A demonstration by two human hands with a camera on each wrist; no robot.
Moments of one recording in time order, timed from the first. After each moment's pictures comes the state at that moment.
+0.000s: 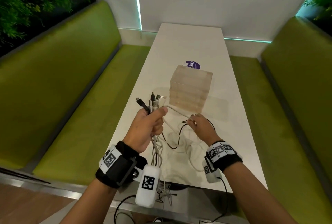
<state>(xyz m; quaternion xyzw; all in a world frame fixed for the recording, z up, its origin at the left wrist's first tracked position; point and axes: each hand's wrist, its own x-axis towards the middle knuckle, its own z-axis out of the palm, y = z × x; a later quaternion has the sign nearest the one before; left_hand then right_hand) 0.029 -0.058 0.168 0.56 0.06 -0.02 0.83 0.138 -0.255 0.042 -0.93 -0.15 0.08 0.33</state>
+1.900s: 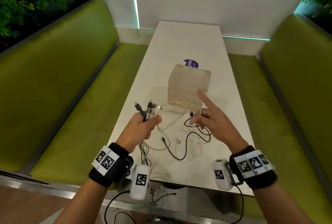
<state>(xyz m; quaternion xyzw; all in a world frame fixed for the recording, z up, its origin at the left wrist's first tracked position) 0.036 -0.035 0.142 0.72 0.07 -0.05 0.69 0.089 -0.274 0.152 -0.80 -0.17 0.11 0.56</state>
